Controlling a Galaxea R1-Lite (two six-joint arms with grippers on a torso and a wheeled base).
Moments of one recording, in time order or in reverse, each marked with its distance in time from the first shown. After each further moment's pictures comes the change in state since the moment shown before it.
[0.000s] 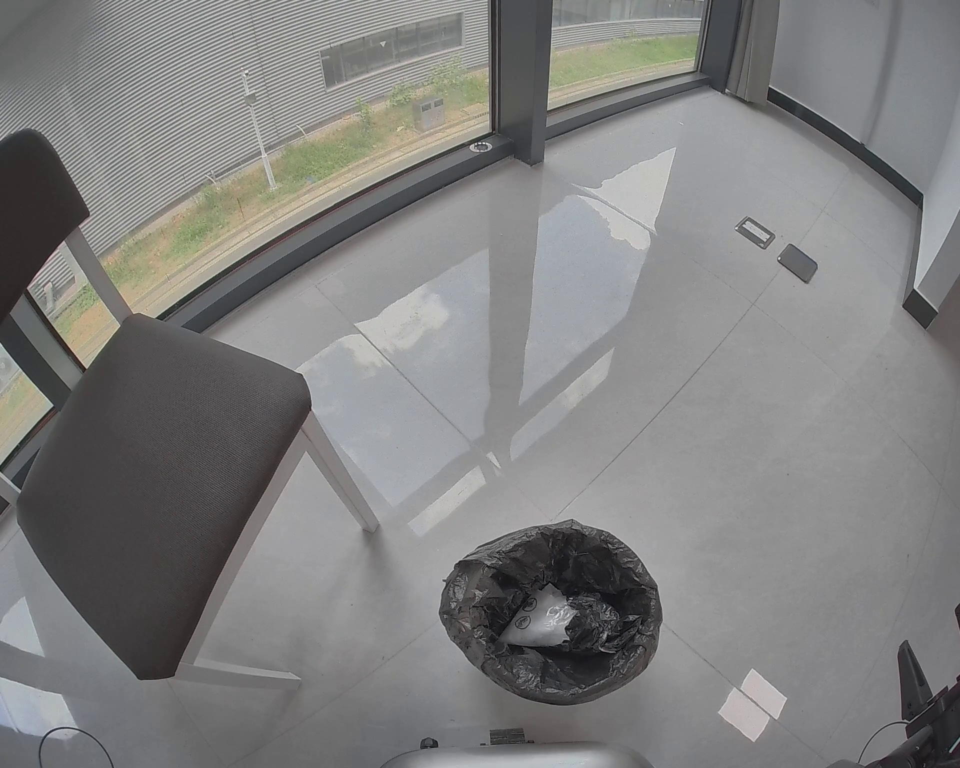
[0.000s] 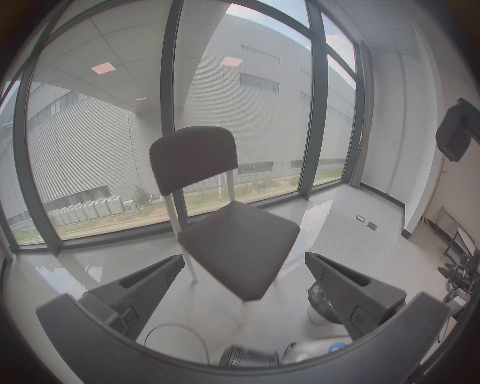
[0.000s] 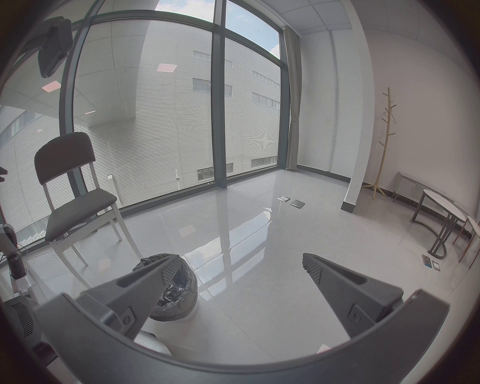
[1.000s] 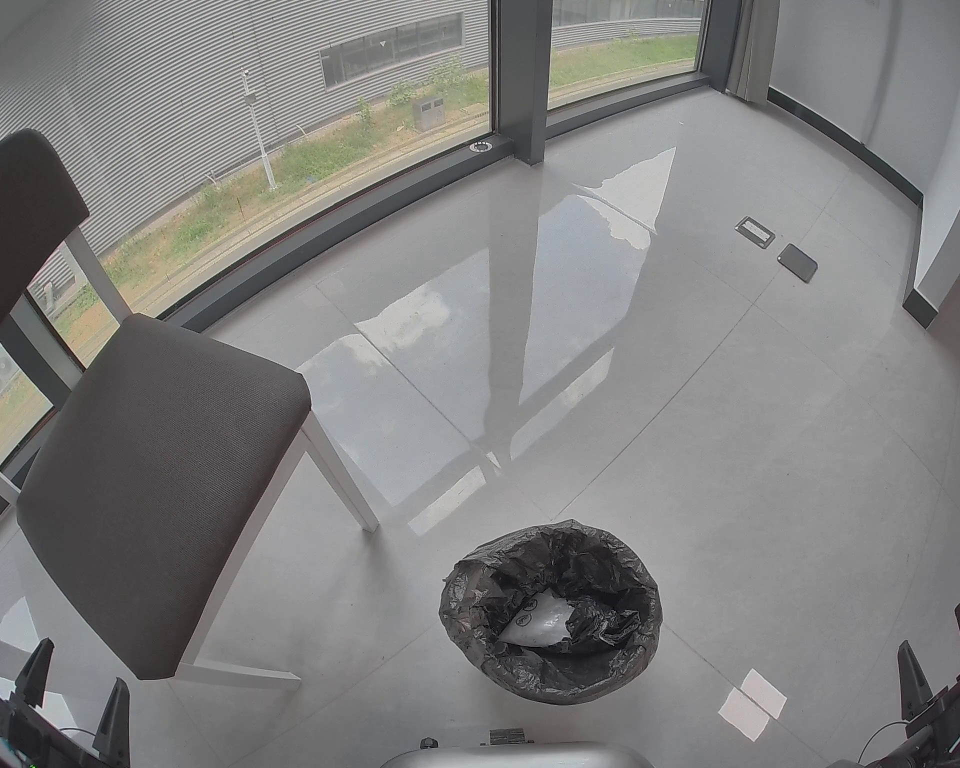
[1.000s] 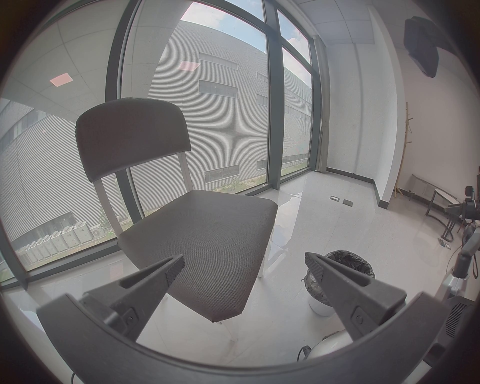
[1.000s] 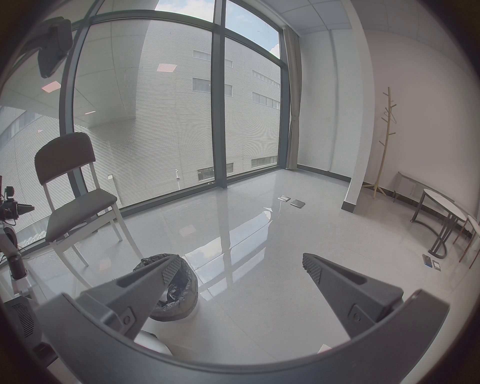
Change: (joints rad) left arm -0.001 0.000 0.833 -0.859 -0.222 0.151; right arm 0.000 0.001 0.000 0.000 0.002 0.002
